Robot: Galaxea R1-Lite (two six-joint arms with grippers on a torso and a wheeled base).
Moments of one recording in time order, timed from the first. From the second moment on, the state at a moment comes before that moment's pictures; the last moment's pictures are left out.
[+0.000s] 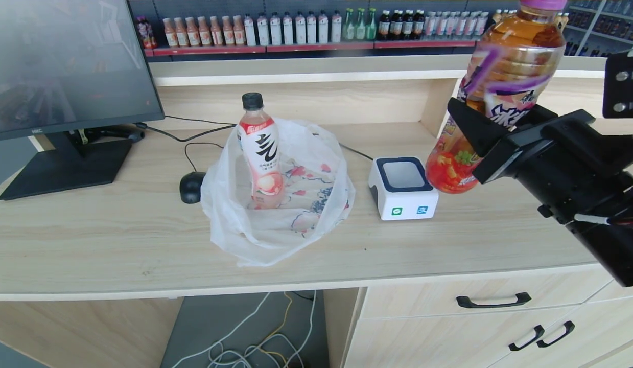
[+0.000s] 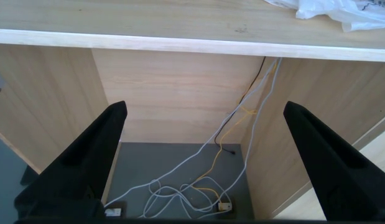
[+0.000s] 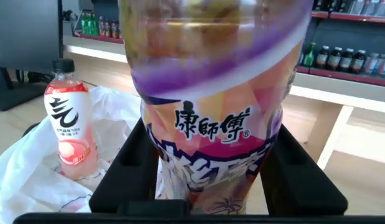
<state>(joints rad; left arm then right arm) 0.00 0.00 0.00 0.00 0.00 0.01 0.59 1.51 -0.66 -1.33 -0.15 -0.25</state>
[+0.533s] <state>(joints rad) 0.00 0.00 0.00 0.00 0.00 0.00 0.58 1.54 -0.62 -1.34 -0.18 -0.23</state>
